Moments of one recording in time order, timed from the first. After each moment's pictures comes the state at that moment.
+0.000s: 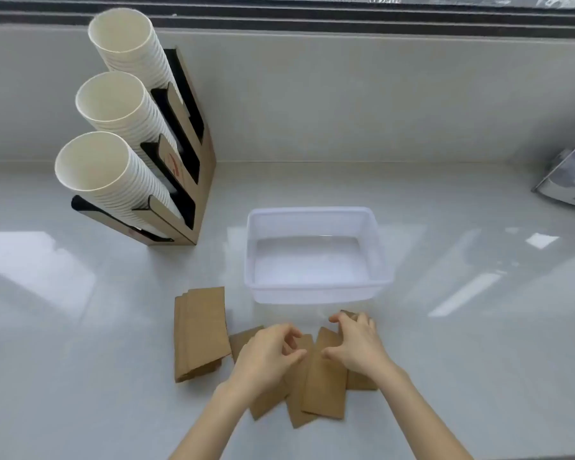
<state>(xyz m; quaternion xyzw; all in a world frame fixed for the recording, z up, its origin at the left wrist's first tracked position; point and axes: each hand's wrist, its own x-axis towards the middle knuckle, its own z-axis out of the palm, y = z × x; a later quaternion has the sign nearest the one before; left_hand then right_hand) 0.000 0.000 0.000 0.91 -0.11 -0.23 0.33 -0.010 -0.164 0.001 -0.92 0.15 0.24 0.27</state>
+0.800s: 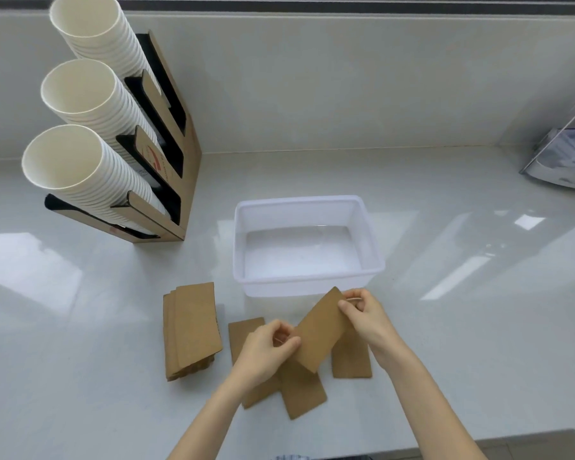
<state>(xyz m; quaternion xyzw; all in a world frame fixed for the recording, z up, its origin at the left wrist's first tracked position) 0.000 -0.006 -0.011 0.84 -0.04 -0.27 0.47 -0.005 -0.188 0.005 -0.73 0.27 0.10 0.62</state>
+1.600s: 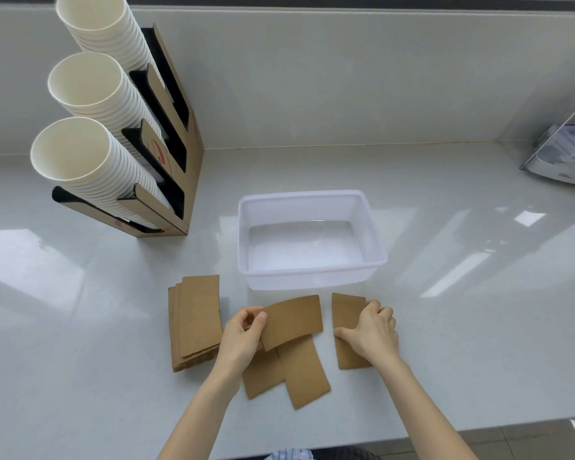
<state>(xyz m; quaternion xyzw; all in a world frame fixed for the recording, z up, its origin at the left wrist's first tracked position) -0.003 0.017 -0.006 0.72 0.16 -0.21 0.64 -0.020 -0.176 -0.012 -0.91 0.31 0.17 0.22</state>
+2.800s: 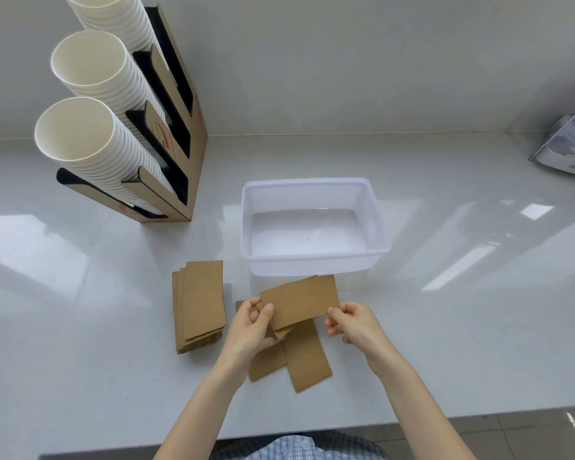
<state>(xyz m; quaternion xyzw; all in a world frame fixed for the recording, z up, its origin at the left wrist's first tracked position) -0.016 0.013 0.003 0.67 0.17 -0.24 0.68 -0.033 -0.158 0.003 -0.73 0.28 0.18 0.59</state>
